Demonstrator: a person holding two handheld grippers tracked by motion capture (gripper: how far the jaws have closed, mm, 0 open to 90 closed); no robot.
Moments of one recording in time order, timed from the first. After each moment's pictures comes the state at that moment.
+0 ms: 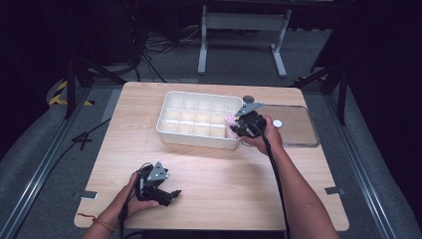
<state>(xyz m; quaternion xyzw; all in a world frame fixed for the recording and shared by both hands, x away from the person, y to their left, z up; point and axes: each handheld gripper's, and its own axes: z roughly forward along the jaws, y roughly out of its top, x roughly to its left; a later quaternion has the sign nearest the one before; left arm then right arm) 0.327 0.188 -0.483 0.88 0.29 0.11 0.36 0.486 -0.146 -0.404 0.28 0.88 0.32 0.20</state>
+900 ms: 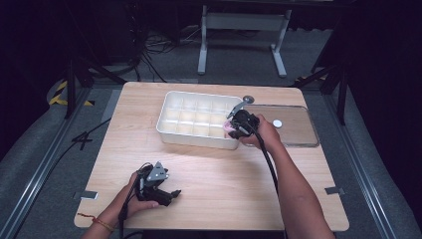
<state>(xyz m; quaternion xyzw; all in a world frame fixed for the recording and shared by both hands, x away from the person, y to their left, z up) 0.327 0.188 -0.483 0.88 0.29 0.11 0.35 0.502 -0.128 -0.411 0.25 0.94 0.21 0.13</state>
